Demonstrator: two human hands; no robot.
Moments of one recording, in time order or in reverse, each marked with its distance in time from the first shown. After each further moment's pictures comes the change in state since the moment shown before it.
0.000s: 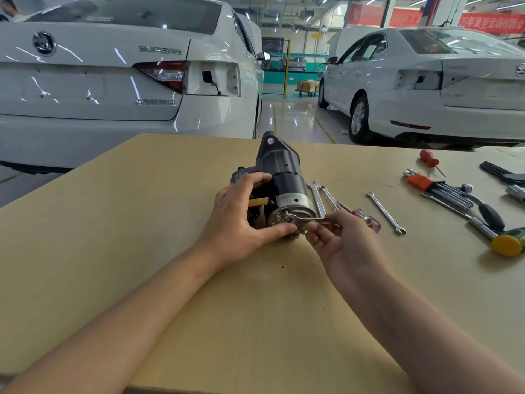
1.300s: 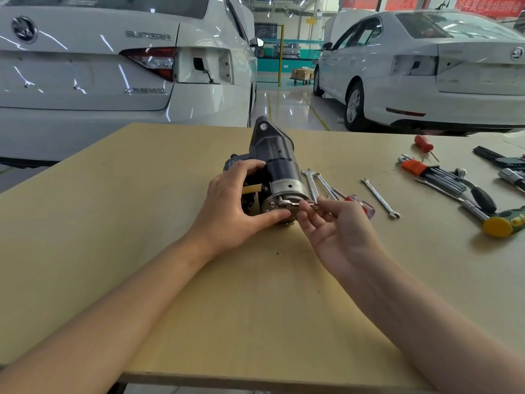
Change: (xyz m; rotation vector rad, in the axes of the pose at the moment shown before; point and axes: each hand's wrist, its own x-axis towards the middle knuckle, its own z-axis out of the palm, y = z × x) left_hand -0.002 0.004 -0.001 -0.006 0.008 0.047; right_hand -0.004 -0.003 0.001 0.070 -0.015 0.116
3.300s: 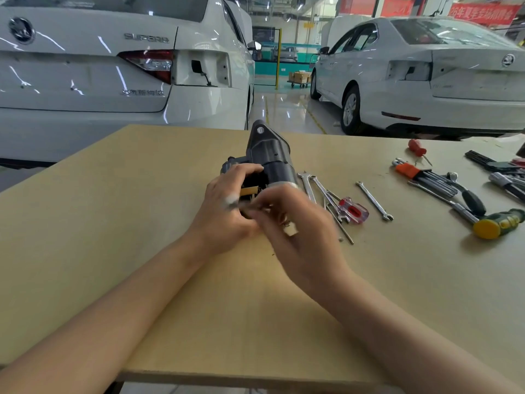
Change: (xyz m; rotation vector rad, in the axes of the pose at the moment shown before) left_hand 0.001 0.001 -0.002 -0.015 -0.013 0.006; right_hand -0.011 0.026 -0.003 -1.164 -0.598 -1.272
